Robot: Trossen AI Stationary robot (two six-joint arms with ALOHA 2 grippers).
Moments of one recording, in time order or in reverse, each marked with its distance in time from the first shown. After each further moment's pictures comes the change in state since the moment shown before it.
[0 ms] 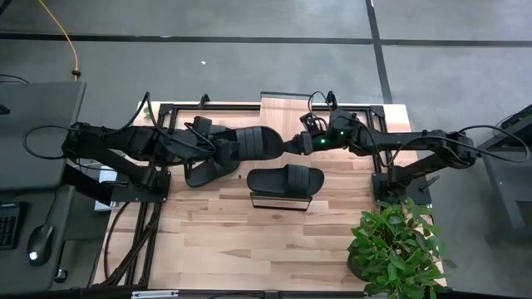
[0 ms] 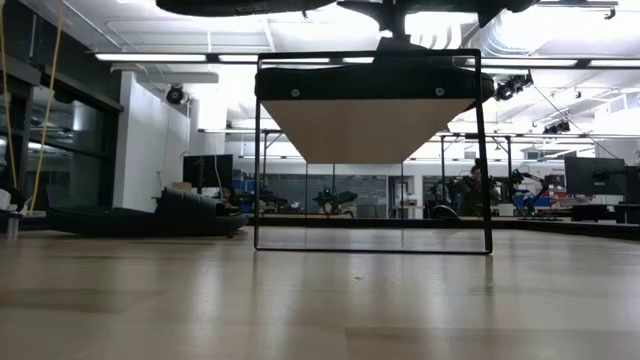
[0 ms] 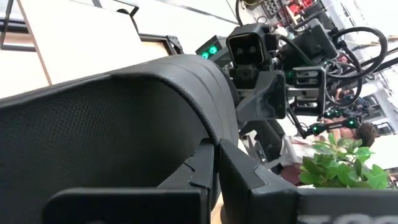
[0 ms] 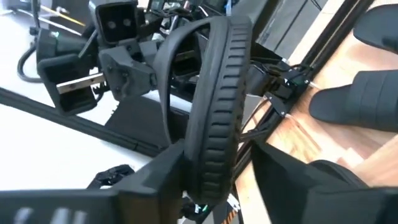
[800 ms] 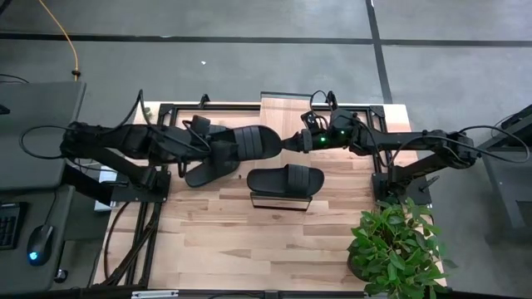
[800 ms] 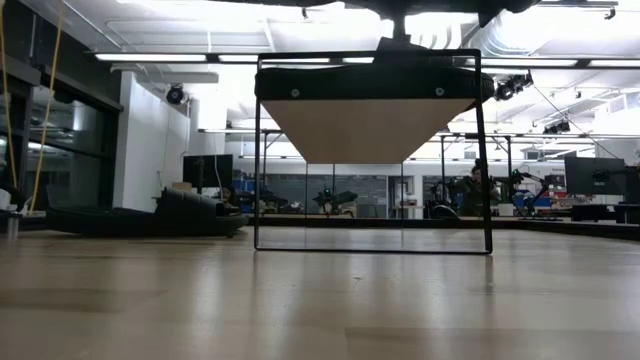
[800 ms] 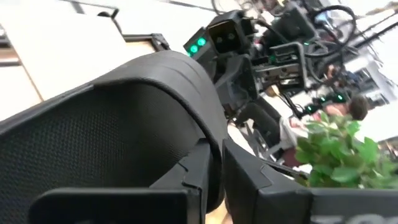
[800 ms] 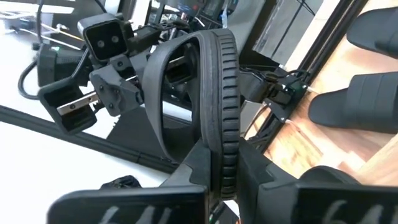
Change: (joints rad) left arm 0.000 -0.031 0.000 0.006 0.061 0.127; right arm -0.006 -0.003 -0.002 0.015 0.034 0.048
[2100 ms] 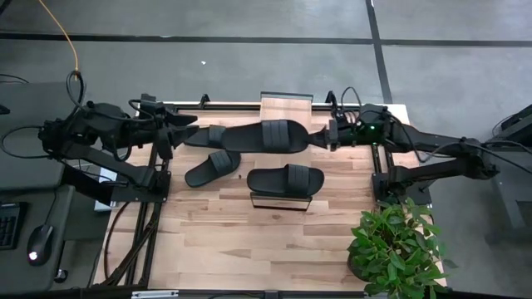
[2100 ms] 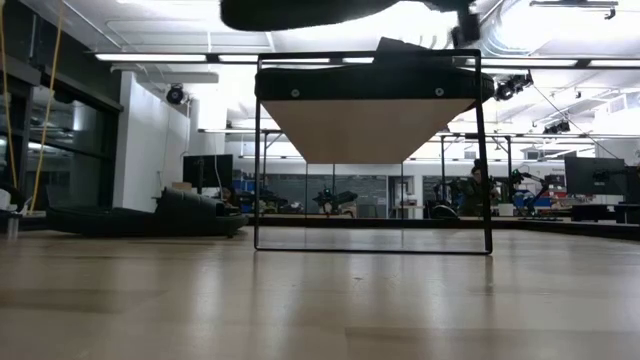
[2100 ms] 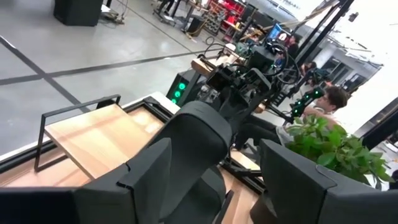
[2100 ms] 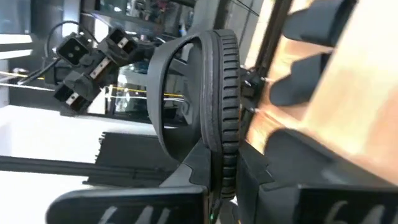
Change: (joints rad) left arm -0.001 -0.301 0.000 -0.062 -0.040 0.420; right arm -0.039 -0.318 -0.001 -0.472 0.082 0.130
